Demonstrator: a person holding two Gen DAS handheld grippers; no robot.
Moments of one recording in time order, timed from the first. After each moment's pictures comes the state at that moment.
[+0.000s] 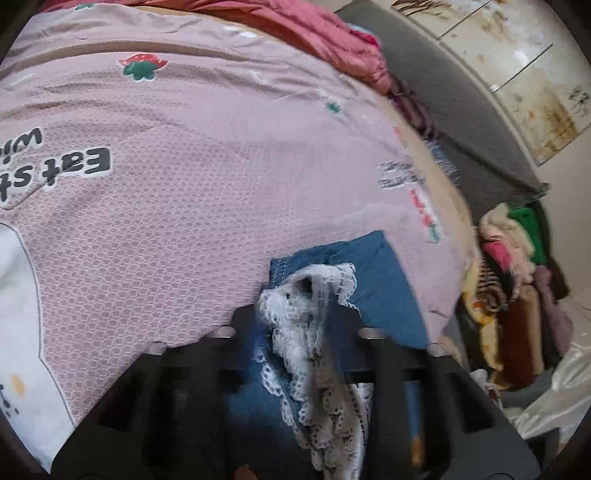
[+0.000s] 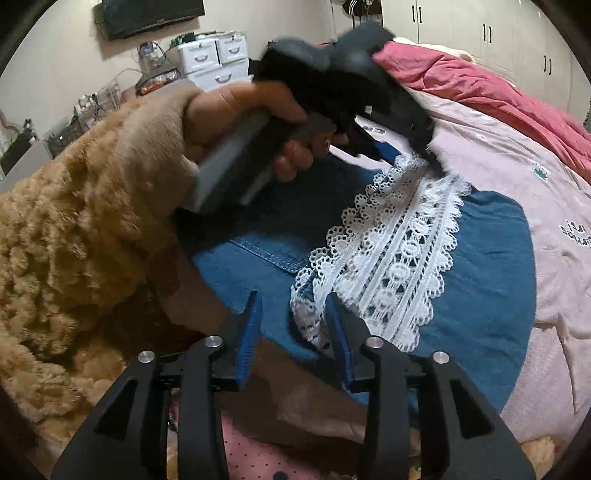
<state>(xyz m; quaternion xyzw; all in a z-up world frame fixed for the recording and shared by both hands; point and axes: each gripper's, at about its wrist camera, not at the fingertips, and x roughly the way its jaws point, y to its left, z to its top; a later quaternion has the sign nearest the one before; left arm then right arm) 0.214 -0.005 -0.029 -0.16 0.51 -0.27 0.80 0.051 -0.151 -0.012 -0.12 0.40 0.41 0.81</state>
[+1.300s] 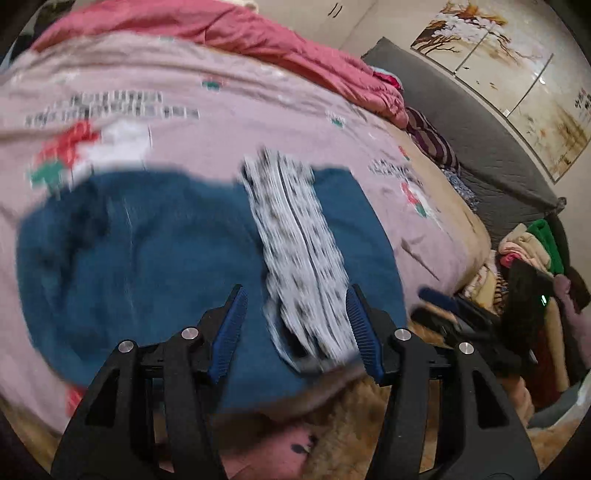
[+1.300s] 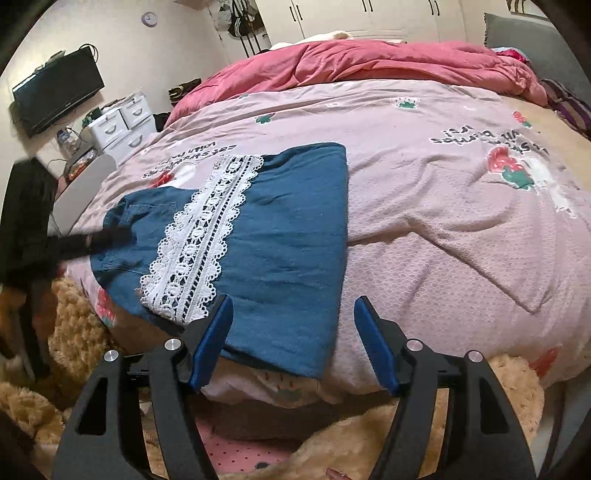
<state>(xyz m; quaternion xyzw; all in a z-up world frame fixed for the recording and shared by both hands) 0.024 -0.008 -0.001 -0.19 0.45 -0.18 0.86 0.080 -0.295 -0.020 0.02 0.42 0.28 0.87</state>
